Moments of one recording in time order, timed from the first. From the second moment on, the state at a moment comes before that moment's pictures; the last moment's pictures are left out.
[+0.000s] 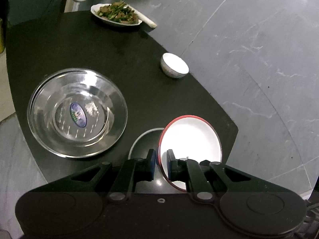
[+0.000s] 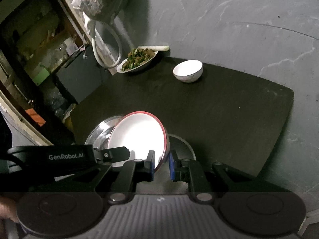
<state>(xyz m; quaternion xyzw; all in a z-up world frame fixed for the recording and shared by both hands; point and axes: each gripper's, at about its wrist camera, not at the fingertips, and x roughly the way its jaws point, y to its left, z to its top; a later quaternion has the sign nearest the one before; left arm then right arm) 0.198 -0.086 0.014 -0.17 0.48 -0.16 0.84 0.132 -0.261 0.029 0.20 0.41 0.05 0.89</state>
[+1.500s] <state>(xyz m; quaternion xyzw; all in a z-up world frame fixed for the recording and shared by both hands) 0.204 -0.104 -0.015 -0.14 0.54 -0.11 0.82 0.157 -0.277 -0.004 0.19 0.51 0.11 0.83</state>
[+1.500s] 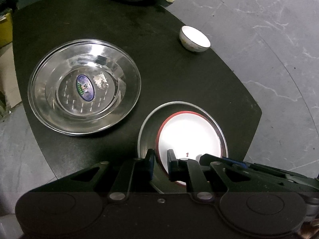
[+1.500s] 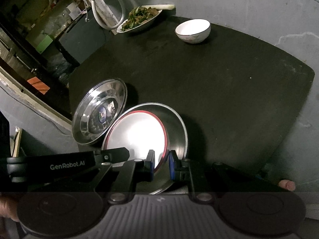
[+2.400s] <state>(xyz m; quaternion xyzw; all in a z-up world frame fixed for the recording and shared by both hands) 0.184 -0.104 0.019 -0.11 0.49 -0.07 0.86 0.132 -0.293 0.027 0.17 0.43 0.11 0.88</state>
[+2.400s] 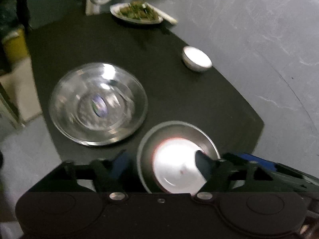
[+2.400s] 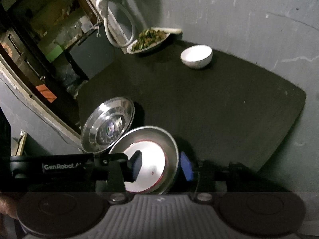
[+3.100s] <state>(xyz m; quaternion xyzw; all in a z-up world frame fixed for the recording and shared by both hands) 0.198 -0.097 0.026 -0.12 0.44 0.00 0.89 0.138 -0.328 0.012 0.16 0.43 0.07 0.89</state>
